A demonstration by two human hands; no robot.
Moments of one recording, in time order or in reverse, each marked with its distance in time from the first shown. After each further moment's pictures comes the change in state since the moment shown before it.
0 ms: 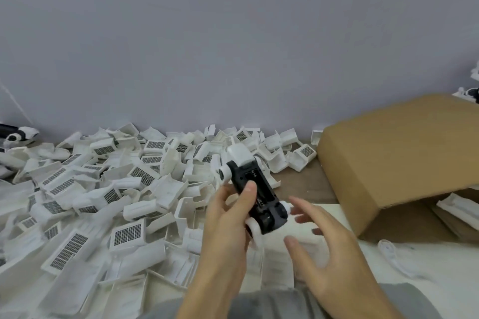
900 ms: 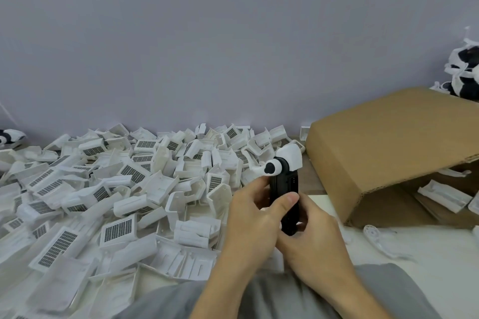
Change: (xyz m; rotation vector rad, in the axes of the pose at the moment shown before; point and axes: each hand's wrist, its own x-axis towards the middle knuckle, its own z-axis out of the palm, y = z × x) left_hand -0.002 -0.024 0.023 0.412 -0.280 0.252; right_hand 0.007 0.002 0.014 0.201 0.064 0.073
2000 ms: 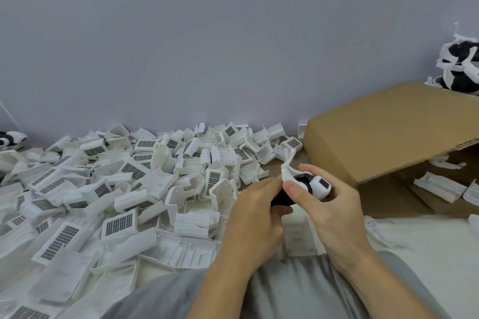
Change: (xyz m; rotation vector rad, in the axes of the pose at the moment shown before) left_hand 0.000 -0.021 -0.005 0.565 -0.154 0.412; right_hand 0.014 -0.002 -0.020 0.447 0.201 0.022
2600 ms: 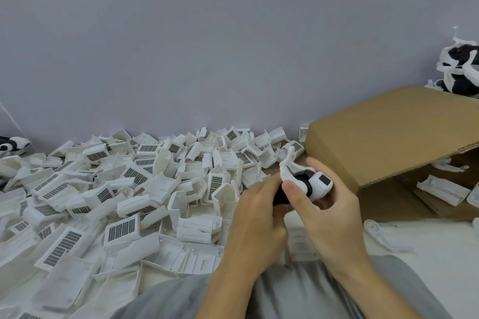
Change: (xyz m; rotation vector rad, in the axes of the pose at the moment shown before) left_hand -0.001 0.007 -0.002 -0.001 0.055 -0.064; right_hand -0.004 0.004 0.009 -0.033 0.040 -0.106
